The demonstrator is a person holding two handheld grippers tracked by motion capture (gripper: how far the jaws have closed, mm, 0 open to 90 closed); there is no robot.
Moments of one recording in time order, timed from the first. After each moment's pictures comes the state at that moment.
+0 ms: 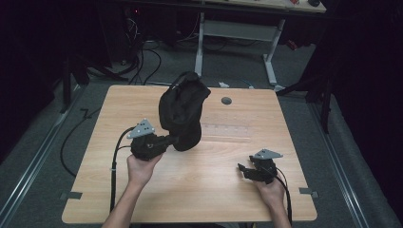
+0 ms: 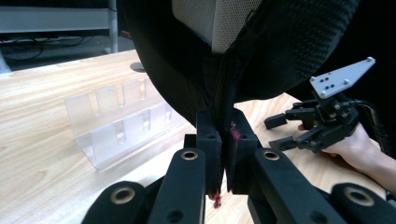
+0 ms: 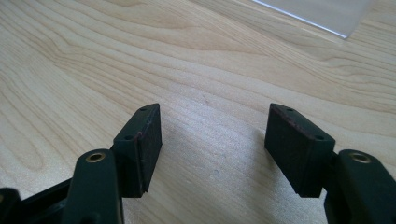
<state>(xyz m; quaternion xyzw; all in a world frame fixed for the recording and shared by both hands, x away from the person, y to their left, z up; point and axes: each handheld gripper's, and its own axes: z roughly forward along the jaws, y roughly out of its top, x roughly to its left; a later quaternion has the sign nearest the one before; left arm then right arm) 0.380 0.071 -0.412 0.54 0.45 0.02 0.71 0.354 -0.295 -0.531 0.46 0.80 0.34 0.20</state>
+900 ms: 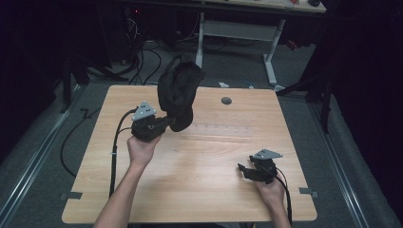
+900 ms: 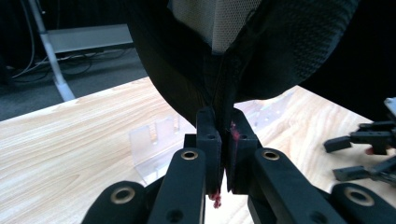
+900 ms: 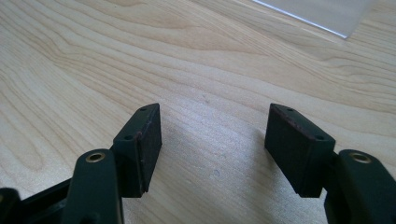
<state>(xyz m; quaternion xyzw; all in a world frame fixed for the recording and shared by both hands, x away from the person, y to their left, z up) 0.430 0.068 -0.402 0.53 0.46 0.10 0.71 0.354 -0.294 -0.531 0.46 0.80 0.34 0.20</state>
